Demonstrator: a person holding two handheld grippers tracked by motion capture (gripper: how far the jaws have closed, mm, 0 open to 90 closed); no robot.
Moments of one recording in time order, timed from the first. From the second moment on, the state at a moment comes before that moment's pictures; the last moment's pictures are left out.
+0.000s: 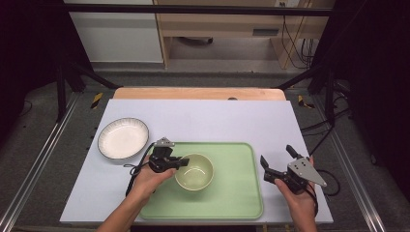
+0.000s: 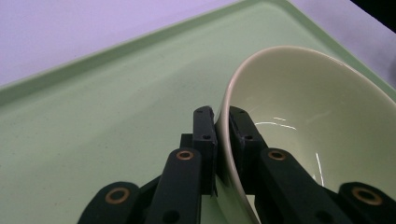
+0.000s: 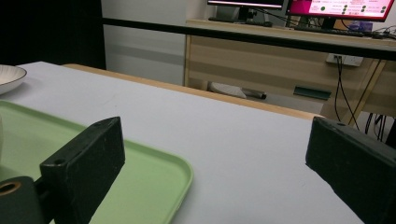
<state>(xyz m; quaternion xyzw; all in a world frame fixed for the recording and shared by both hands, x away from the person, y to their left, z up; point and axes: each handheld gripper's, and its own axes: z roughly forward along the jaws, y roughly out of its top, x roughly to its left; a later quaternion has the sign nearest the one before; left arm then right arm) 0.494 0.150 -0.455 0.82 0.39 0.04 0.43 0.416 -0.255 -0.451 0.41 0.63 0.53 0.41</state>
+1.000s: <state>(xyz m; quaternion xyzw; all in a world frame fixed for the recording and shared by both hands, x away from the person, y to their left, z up) 0.487 0.157 -0.445 0.82 0.34 0.12 0.45 0.417 -0.254 -0.452 0.41 0.63 0.52 0.41</state>
